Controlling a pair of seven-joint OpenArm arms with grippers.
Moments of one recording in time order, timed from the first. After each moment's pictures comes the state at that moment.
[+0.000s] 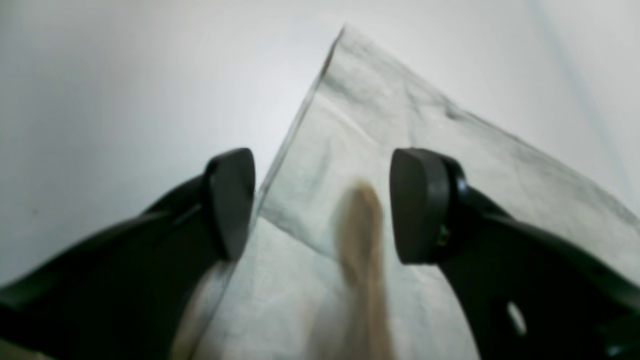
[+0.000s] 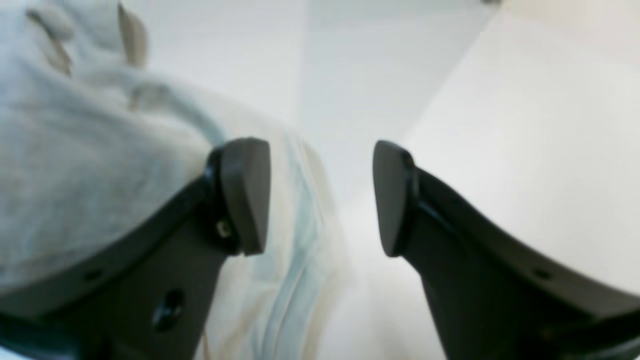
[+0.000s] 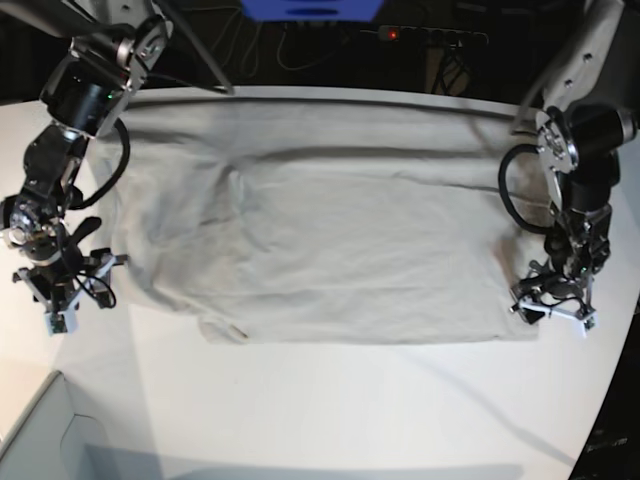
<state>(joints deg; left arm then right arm) -33.0 -17.4 -22.1 20.2 -11.2 -12.6 8.3 12.5 4.7 35.8 76.6 -18.0 39.9 -26.7</state>
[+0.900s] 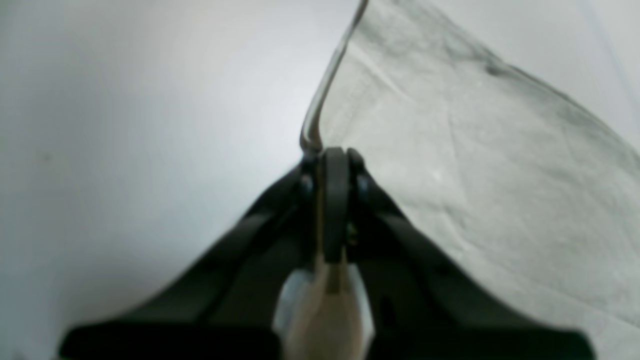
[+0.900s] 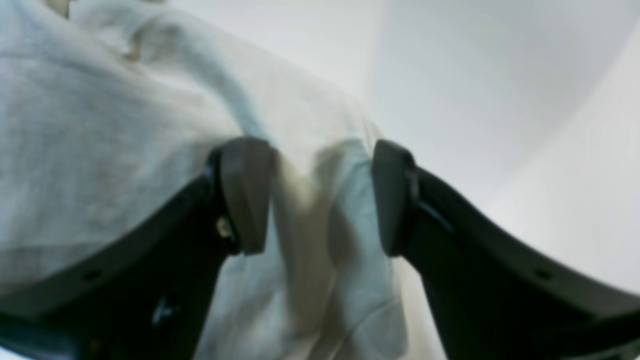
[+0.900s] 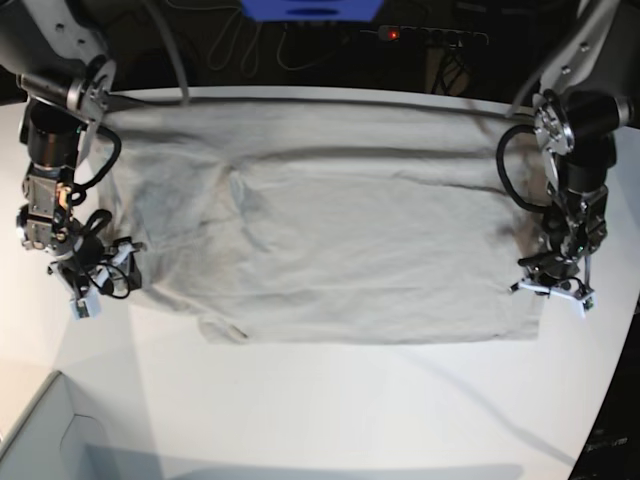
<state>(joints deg) -29.4 -17.3 -22.2 20.6 -11.5 -12.9 6.4 20.8 15.7 26.1 39.0 -17.9 39.9 -6.1</state>
